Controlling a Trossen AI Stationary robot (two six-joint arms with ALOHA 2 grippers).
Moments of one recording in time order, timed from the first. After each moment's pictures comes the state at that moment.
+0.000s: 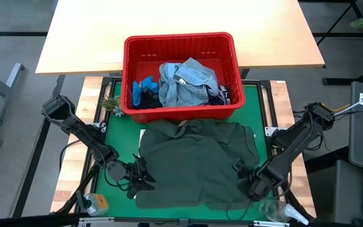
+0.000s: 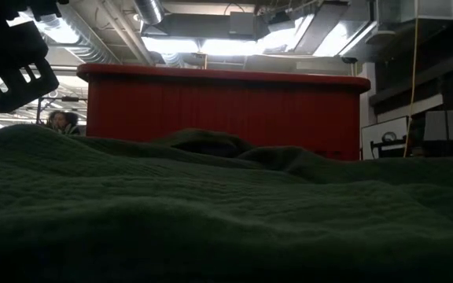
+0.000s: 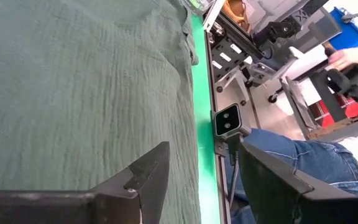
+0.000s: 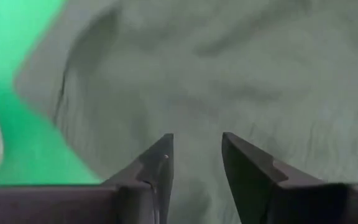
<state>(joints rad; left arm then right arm) -0.73 1.44 0.51 0.50 -0.35 -0.93 0.87 1.47 0.98 -0.89 0.12 0.03</state>
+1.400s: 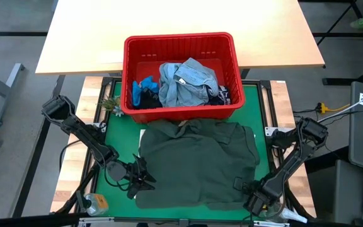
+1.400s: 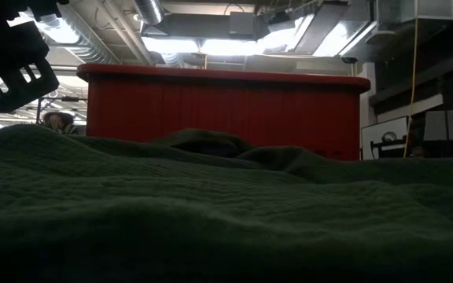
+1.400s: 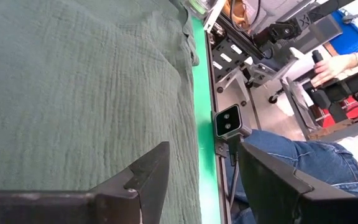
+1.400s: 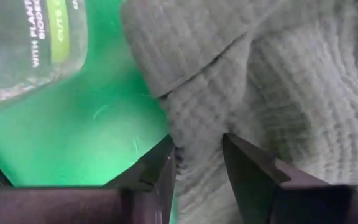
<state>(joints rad) -0.73 1.44 0.51 0.50 -0.36 -0.93 0.99 1.73 0.98 -0.81 -0.02 -0.29</state>
